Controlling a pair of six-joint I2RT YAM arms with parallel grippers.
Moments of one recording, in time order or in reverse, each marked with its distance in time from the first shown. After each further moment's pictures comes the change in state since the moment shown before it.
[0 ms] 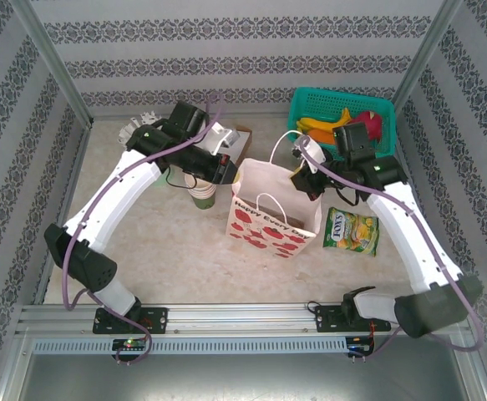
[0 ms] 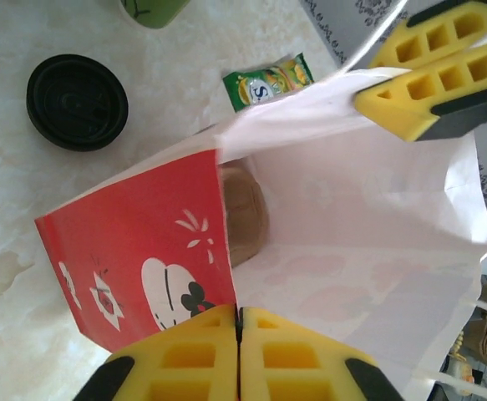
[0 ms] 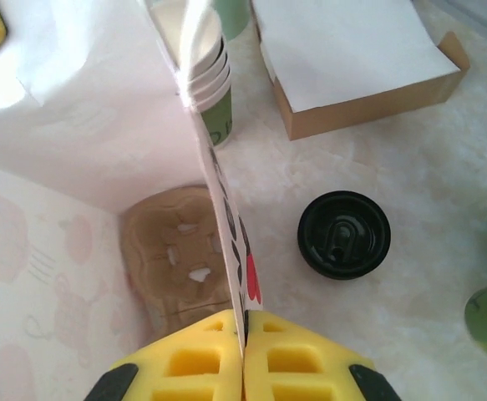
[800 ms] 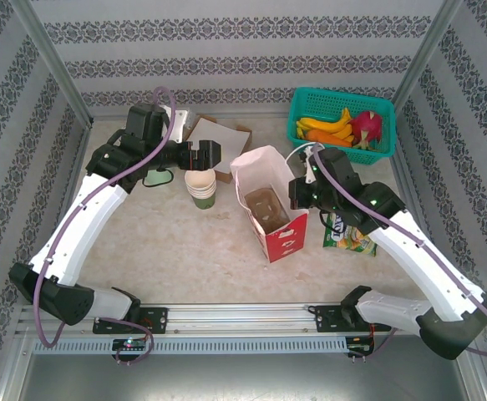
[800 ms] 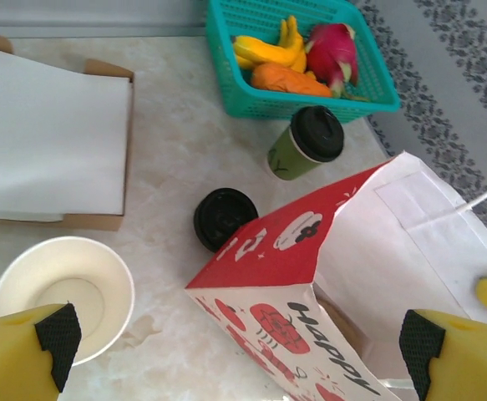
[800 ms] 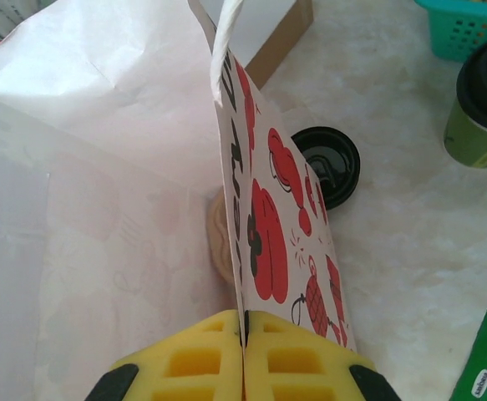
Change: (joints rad) left arm 0.105 -0.242 -0.208 0.282 -0.321 -0.180; right arm 0.352 -0.132 -0.078 0.021 0.566 0.837
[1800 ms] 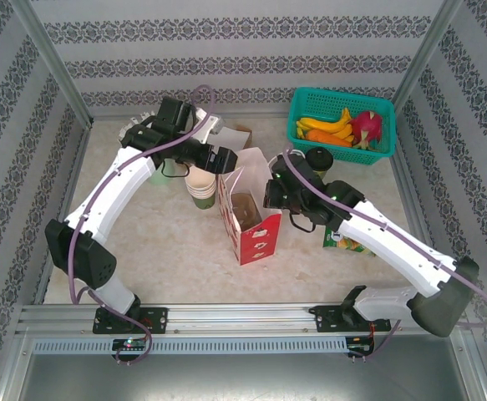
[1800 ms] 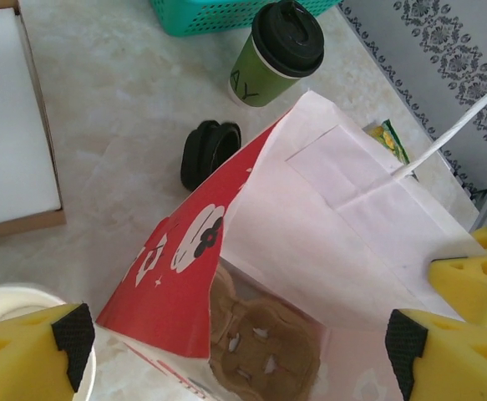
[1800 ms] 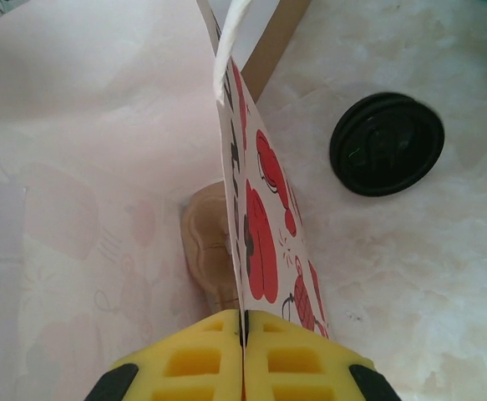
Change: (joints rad) left arm 0.000 0.274 0.137 -0.089 0.214 0.267; right arm 0.147 0.150 -0.037 0.149 0.135 0.242
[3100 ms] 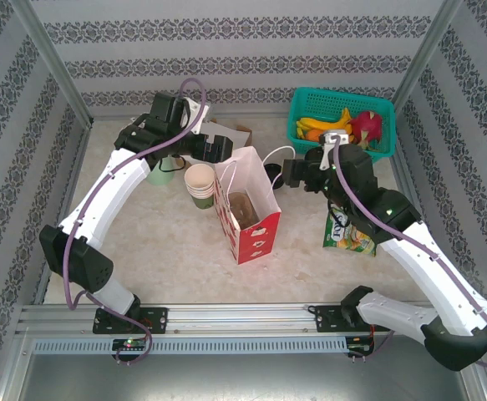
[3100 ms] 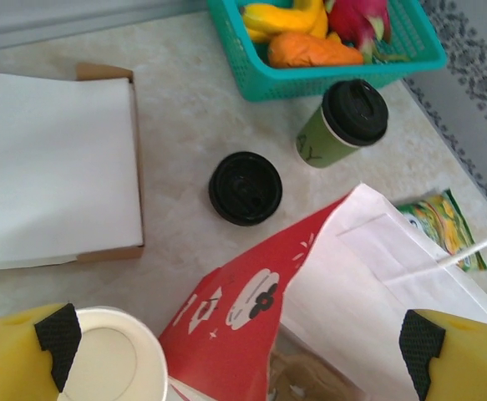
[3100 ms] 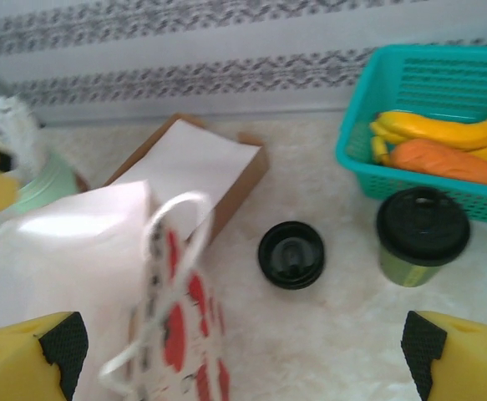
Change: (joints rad) left arm 0.013 -0.052 -0.024 0.111 -0.198 -0.102; right arm -0.218 -0.242 0.017 0.060 0.045 -0.336
